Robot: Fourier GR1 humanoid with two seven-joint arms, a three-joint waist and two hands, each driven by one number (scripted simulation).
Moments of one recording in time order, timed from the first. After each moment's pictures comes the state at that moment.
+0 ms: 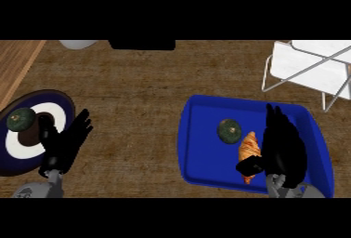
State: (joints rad) left arm -0.06 0.31 -0.08 -1.34 0.28 0.10 0.26; right arm -0.18 -0.28 0.46 -1.81 0.92 0.07 1.21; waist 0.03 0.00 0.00
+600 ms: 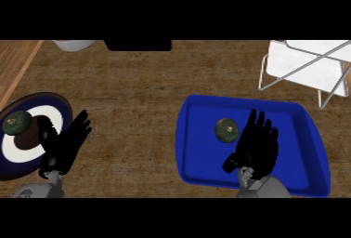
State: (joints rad) left arm -0.06 0.29 -0.06 -1.33 0.27 0.10 0.27; right arm -0.19 -0.07 0.44 -1.60 1.16 0.11 1.22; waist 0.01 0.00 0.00
